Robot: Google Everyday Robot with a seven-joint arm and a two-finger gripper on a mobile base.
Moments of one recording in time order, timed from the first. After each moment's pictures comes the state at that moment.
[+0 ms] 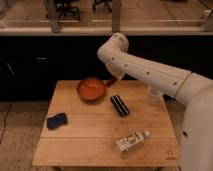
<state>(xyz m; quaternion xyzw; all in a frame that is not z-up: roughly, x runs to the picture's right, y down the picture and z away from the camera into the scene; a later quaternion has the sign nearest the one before) 0.078 -0.081 0.775 -0.16 0.01 -0.40 0.90</state>
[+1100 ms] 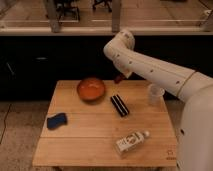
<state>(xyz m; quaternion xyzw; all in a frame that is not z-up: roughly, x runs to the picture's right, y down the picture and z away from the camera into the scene) 0.126 -0.096 0.781 -0.17 0.05 -0.36 0.91</state>
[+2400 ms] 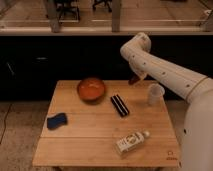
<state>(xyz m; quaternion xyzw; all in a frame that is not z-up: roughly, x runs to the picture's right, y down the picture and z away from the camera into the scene) 0.218 -0.084 0.799 -0.21 0.10 -0.29 0.93</state>
